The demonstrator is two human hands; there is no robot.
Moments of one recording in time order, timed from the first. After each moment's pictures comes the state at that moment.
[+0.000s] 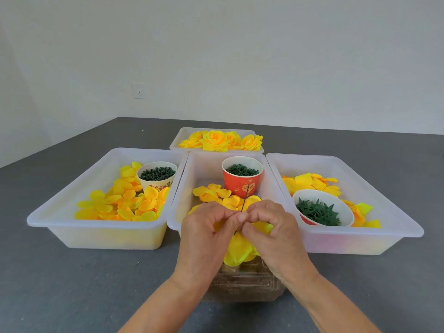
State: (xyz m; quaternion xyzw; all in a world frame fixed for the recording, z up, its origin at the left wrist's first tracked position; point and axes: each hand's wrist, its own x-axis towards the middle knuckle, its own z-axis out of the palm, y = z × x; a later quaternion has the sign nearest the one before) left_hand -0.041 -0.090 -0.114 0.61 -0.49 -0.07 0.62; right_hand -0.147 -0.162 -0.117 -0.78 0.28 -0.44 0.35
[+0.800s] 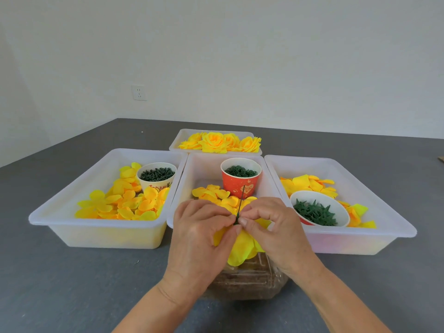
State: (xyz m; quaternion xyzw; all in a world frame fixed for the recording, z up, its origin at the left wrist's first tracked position) left_hand -0.029 -0.085 -0.122 0.62 -0.58 0.19 0.48; right_hand -0.154 -0.167 -0.104 -0.80 0.24 -0.43 0.33
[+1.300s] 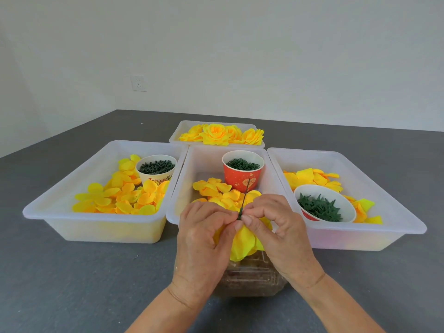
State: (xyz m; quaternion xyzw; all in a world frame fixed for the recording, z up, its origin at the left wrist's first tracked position) left_hand -0.036 -0.090 -0.138 0.59 -0.55 0.15 0.57; right_hand -0.151 -0.170 -0.123 -0.79 0.18 -0.49 0.32
